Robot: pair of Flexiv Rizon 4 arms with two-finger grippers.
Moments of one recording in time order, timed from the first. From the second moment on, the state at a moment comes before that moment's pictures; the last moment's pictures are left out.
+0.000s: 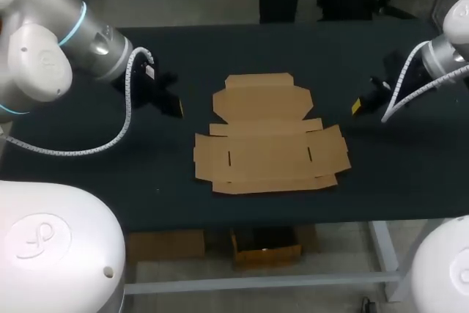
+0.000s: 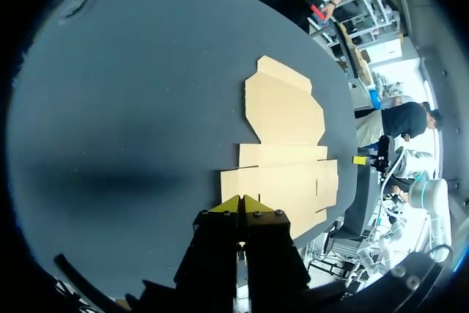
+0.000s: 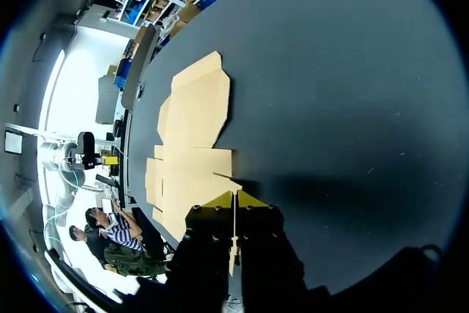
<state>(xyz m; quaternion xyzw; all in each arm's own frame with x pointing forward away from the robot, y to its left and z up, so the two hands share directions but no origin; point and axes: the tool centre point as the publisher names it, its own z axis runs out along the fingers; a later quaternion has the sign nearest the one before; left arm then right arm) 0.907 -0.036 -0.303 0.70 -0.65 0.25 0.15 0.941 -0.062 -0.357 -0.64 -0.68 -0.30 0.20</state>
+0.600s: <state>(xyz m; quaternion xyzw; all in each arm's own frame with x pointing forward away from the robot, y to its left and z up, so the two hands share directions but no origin) 0.905 -0.058 -0.324 0.65 -0.70 0.26 0.13 0.951 -0.048 -0.373 -0.62 -0.70 -0.29 0.20</state>
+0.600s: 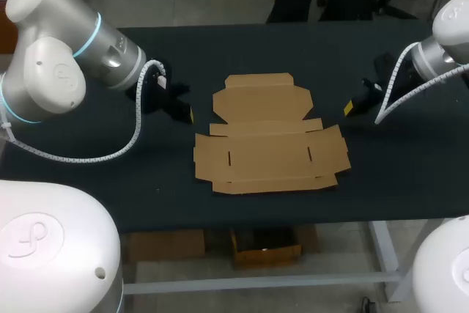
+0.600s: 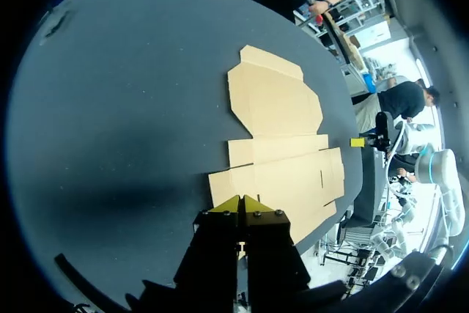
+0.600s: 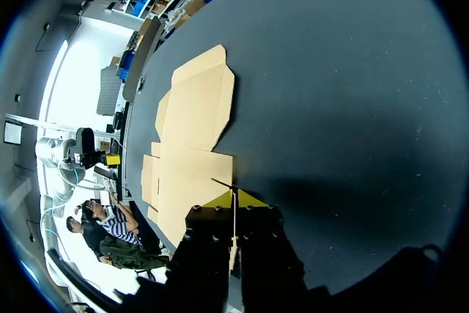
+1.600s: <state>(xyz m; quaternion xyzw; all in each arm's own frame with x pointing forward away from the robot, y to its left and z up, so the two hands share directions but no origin) 0.936 -0.076 -0.358 0.63 -0.73 0.27 0.09 0.962 -0.034 -0.395 -0.60 -0.72 -0.29 0.20</state>
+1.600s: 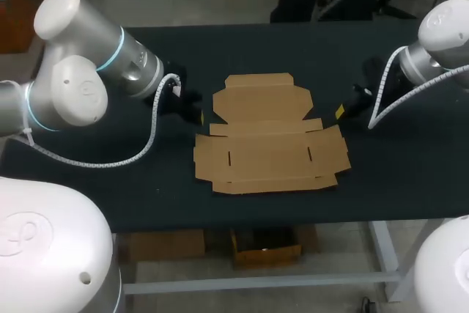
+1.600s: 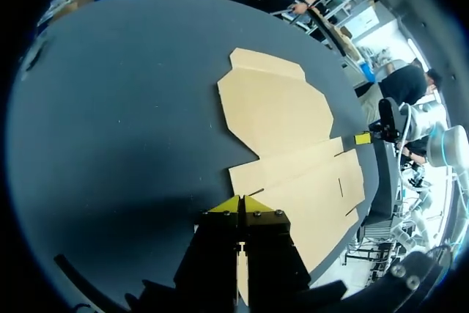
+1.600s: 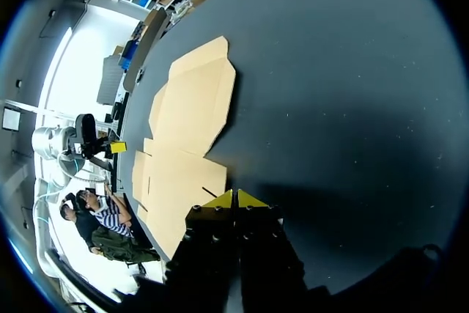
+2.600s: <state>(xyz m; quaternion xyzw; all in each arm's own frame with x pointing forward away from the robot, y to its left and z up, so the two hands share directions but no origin) 0.949 -0.067 -0.362 0.62 -0.73 0.28 0.09 0.964 -0.032 -0.405 -0.61 -0.70 -0.30 0.21</state>
